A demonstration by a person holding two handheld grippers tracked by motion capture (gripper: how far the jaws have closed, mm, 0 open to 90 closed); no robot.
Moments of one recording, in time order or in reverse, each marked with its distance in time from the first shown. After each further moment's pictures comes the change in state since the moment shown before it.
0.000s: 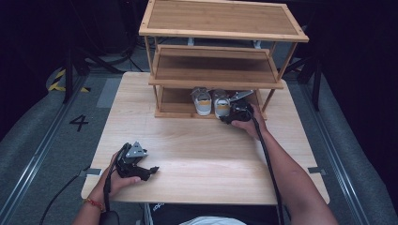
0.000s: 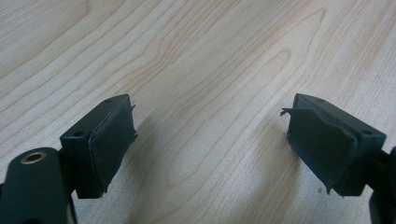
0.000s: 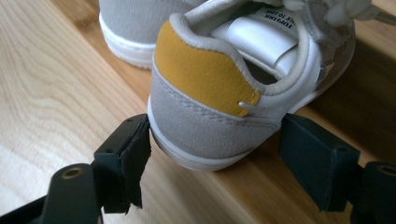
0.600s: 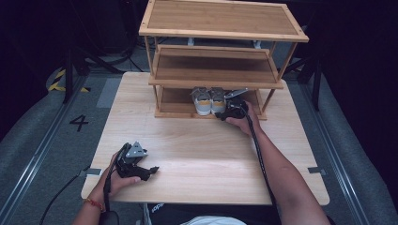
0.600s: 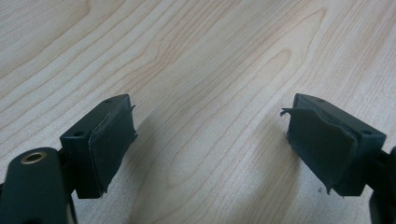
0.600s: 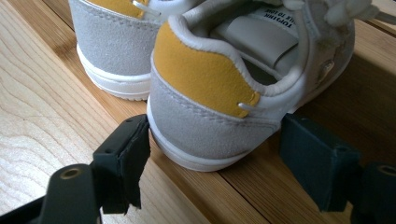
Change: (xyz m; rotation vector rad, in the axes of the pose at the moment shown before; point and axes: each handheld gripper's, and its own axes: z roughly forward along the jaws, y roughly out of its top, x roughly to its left) left arm 0.000 0.000 0.000 -0.001 -0.001 -0.004; right arm 0.000 0.010 0.019 -0.032 -0.024 0.013
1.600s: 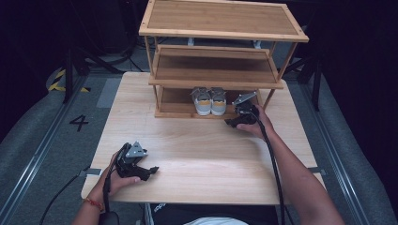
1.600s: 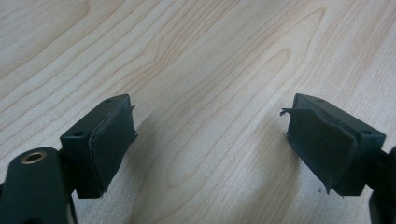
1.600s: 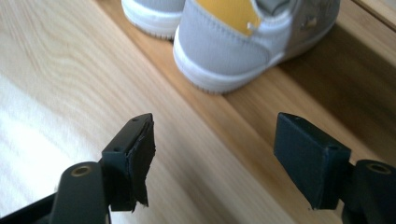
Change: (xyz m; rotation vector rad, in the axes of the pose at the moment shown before) left arm 0.001 0.000 0.000 0.001 -0.004 0.003; right arm 0.008 -0.017 -0.050 0.098 -0.011 -0.090
